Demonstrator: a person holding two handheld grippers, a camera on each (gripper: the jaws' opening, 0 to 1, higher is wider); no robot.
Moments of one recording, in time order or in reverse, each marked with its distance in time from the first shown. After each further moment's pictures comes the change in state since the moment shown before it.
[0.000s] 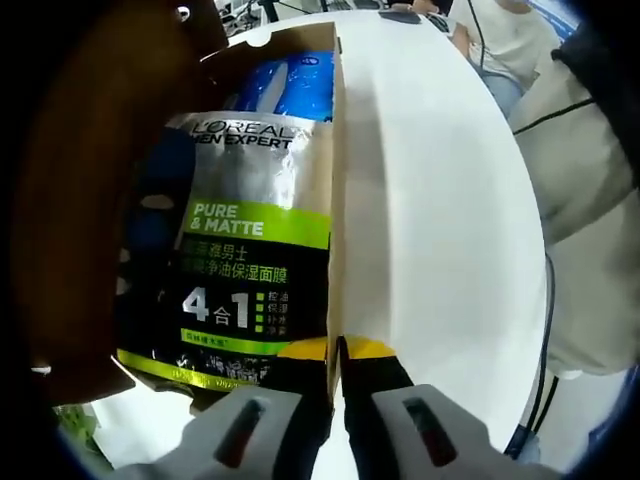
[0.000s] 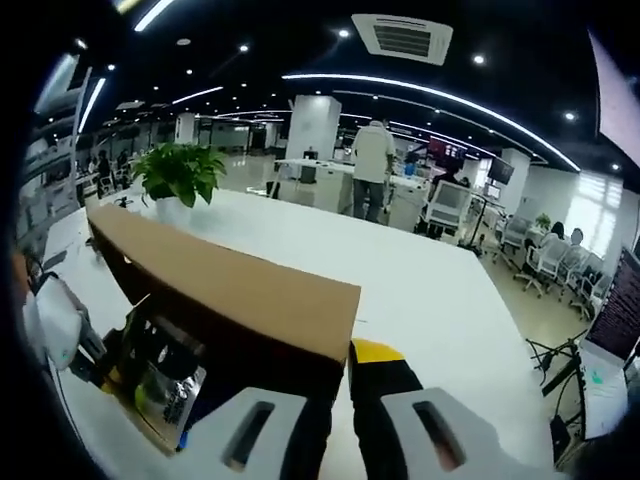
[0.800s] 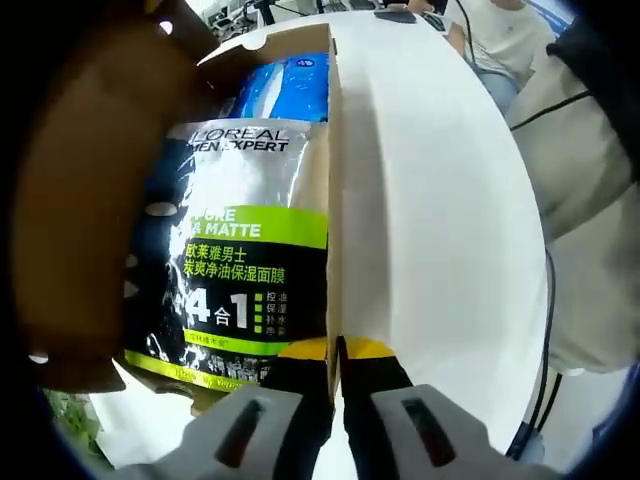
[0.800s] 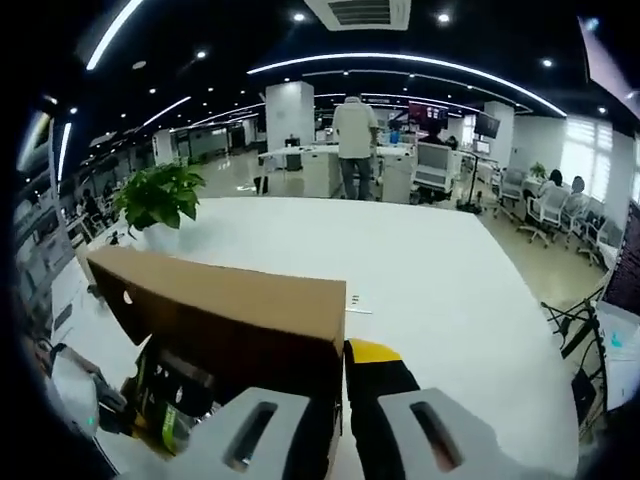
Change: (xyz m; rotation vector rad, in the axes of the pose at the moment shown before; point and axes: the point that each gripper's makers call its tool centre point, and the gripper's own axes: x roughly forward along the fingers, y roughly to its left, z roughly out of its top) left arm 0.000 0.000 0.000 0.012 -0.005 0.002; right arm 0.015 -0.001 0.015 0.150 0.103 0.029
